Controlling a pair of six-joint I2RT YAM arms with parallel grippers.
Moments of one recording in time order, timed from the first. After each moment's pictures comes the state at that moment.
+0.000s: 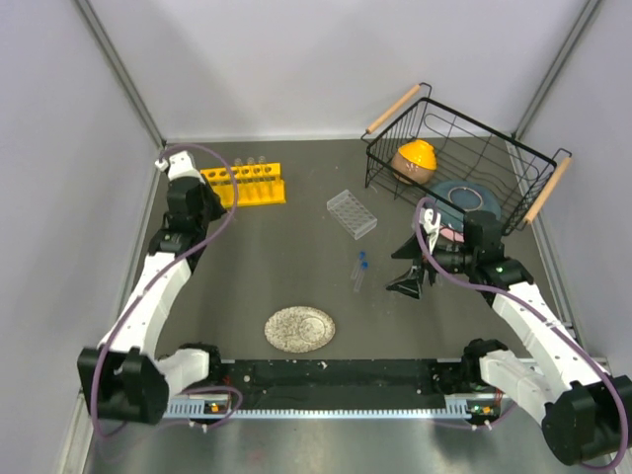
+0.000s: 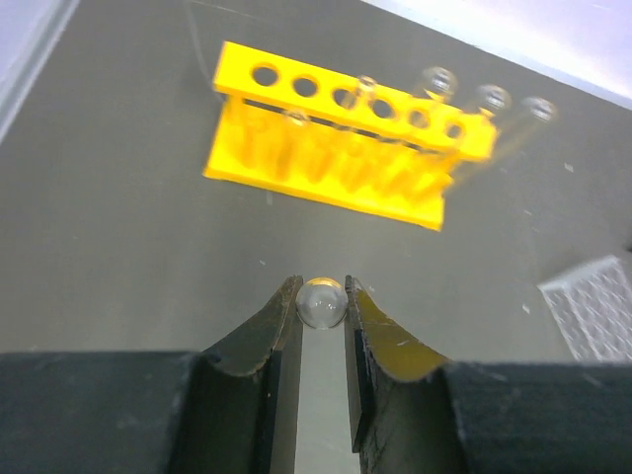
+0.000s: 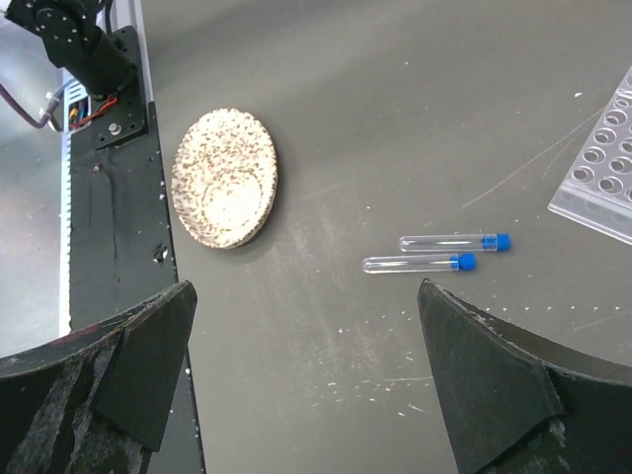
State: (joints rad) left arm -0.12 1.07 0.90 -0.21 -0.20 -0.38; right arm 0.24 0.90 0.64 -0.33 -1.03 -0.30
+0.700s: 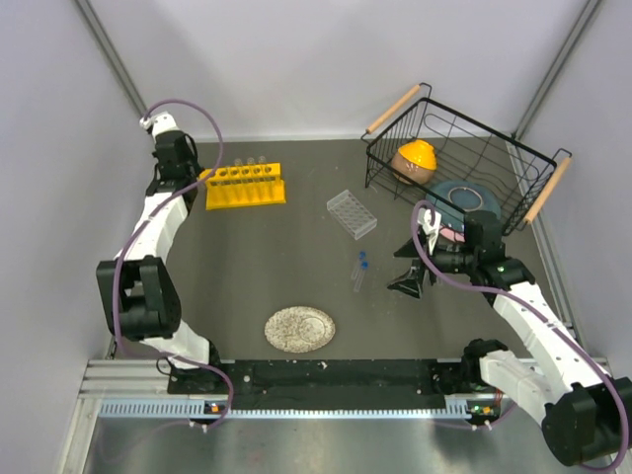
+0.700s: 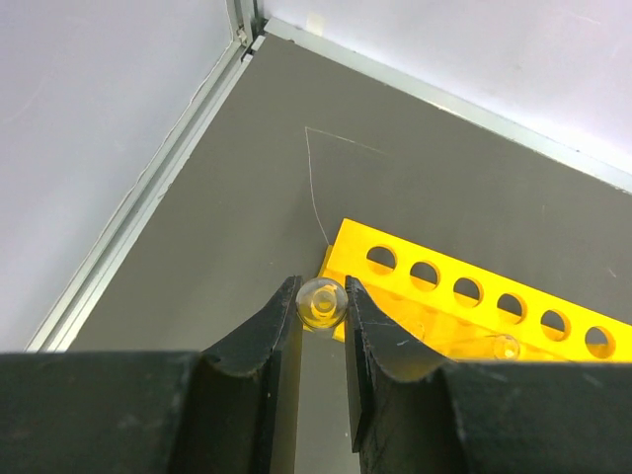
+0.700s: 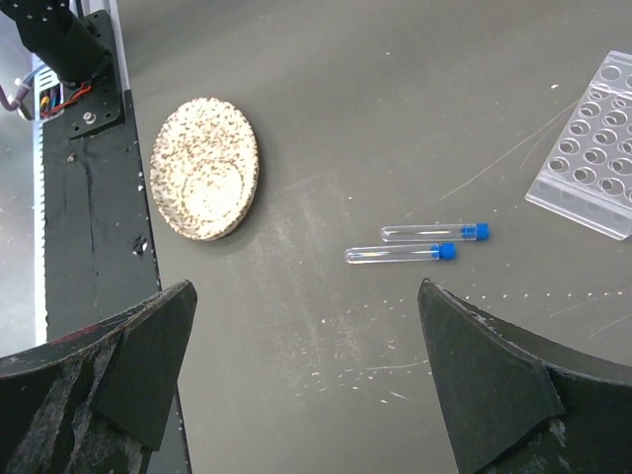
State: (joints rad) left arm 0.07 1.57 1.27 -0.07 -0.31 -0.25; right arm 0.24 0.90 0.66 -0.37 -0.99 -0.35
